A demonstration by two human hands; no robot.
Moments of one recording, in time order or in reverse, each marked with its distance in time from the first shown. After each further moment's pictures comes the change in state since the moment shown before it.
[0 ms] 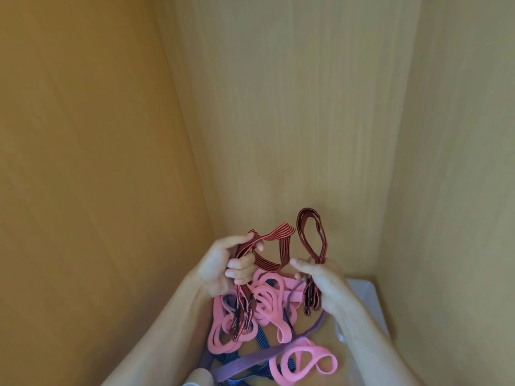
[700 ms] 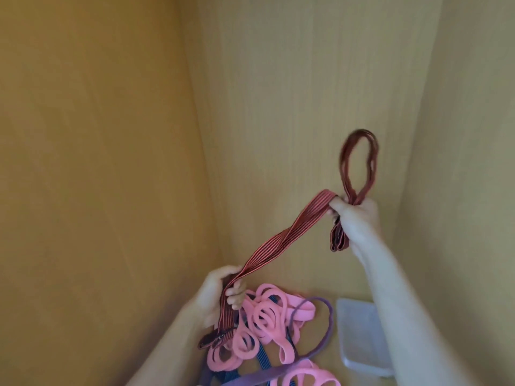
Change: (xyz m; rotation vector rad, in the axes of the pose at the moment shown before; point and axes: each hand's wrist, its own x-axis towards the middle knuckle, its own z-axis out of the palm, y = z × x) left_hand -0.013 -0.036 -0.039 -0.073 0.282 0.034; right_hand -0.005 -0.143 0.021 -0.130 0.245 -0.571
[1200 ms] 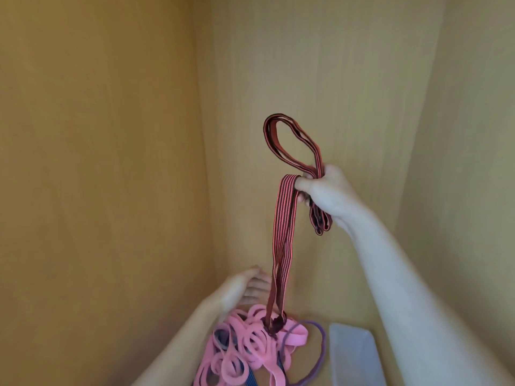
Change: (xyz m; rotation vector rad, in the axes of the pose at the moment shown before) left_hand 0.032 0.019 0.040 0.492 0.113 0.025; right_hand -0.003 -0.098 0.052 -0.282 -0.382 -0.187
